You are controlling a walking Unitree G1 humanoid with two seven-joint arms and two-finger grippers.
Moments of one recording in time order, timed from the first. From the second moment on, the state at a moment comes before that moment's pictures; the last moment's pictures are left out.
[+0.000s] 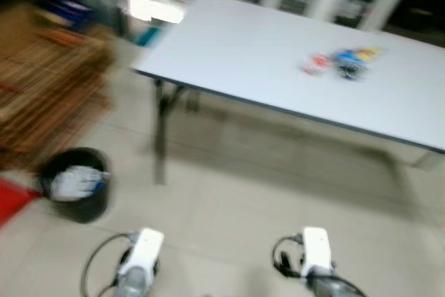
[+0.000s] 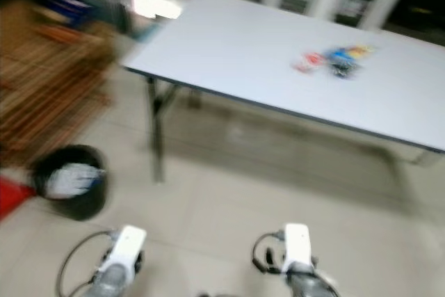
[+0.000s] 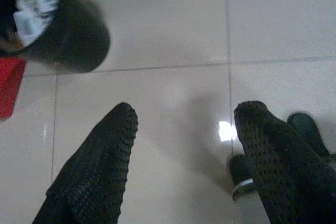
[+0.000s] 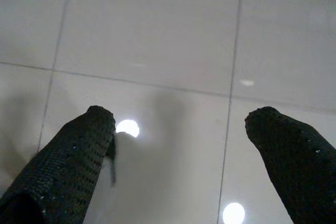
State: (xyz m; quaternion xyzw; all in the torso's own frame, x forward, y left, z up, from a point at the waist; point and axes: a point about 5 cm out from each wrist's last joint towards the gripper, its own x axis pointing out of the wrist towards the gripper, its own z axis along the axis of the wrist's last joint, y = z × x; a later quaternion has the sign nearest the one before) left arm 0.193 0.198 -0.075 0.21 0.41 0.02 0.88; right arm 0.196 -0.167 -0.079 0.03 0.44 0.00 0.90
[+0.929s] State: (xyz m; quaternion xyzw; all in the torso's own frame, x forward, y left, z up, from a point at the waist) left arm 0.244 0.206 -0.038 0.23 0.30 0.05 0.92; right arm 0.227 -0.166 -0.060 0.02 0.38 0.01 0.93
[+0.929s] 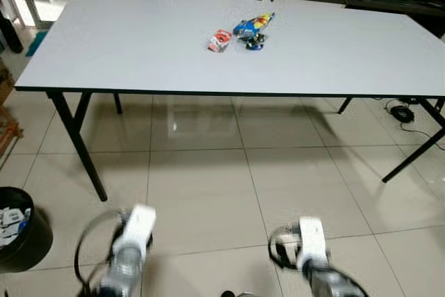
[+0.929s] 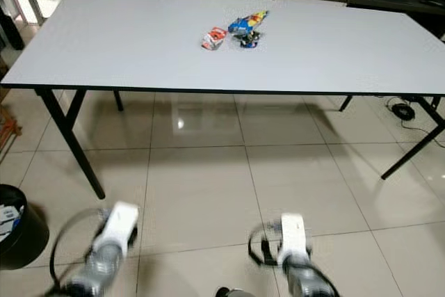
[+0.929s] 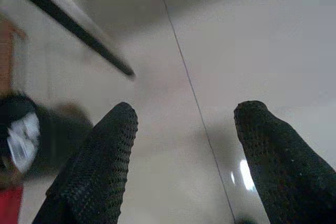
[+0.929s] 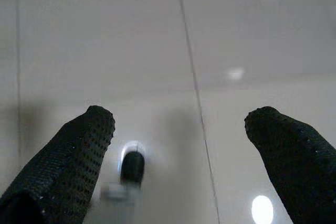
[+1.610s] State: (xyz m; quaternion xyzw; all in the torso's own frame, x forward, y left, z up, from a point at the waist) left arm 0.358 0.156 0.150 0.19 -0.12 0.06 0.97; right arm 0.362 -0.137 0.131 0.02 -0.07 0.05 1.00
